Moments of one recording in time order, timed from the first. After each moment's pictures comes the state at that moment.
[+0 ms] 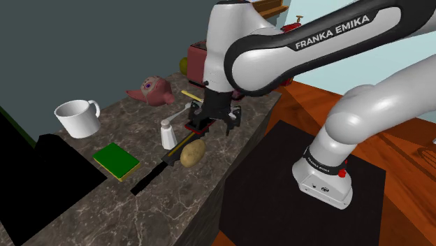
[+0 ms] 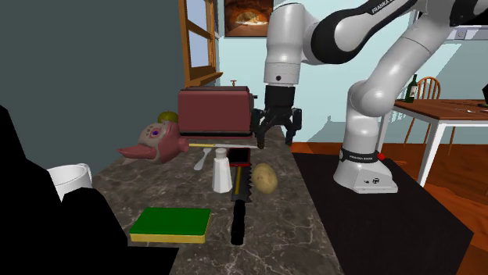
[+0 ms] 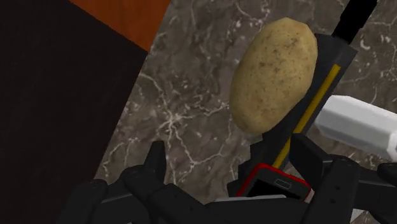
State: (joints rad) arm -0.09 -0.58 0.76 -2.61 0.54 2.19 1.22
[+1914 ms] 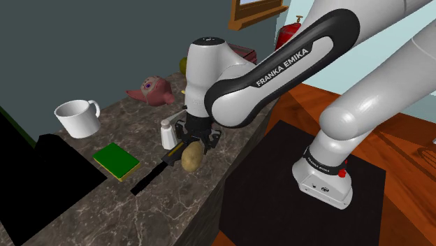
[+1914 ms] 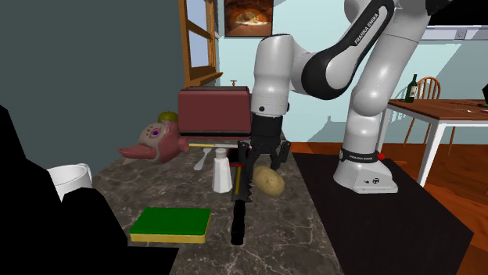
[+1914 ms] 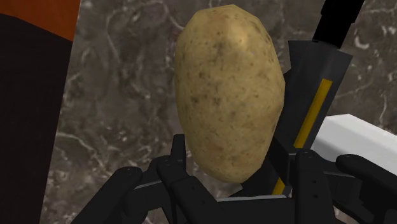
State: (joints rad) arm -0.29 -0.28 1.04 -2.56 0.45 2.48 1.49
